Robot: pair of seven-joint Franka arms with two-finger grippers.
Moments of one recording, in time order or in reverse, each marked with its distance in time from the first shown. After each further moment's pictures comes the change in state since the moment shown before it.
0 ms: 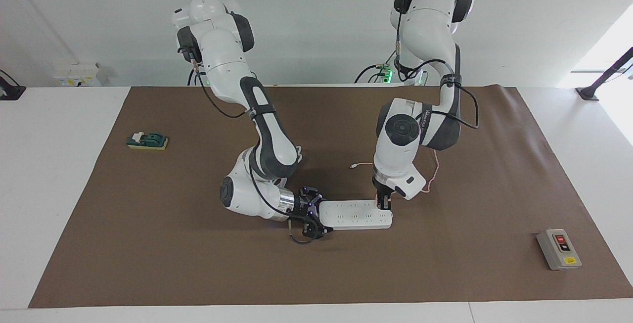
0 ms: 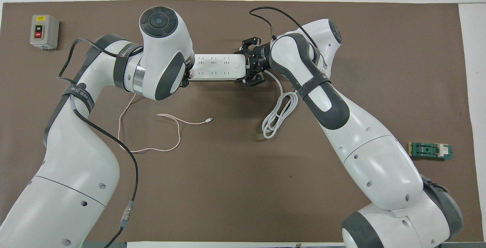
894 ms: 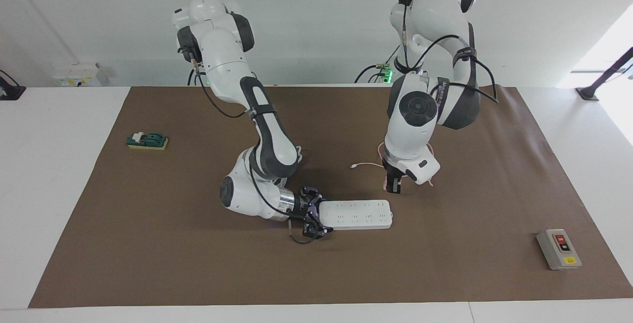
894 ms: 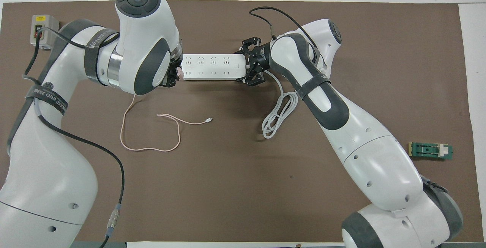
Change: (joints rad) left arm 0.013 -0.077 0.004 0.066 -0.007 -0.215 0.142; right arm 0.004 -0.001 -0.002 0.000 -0.005 0.006 0.000
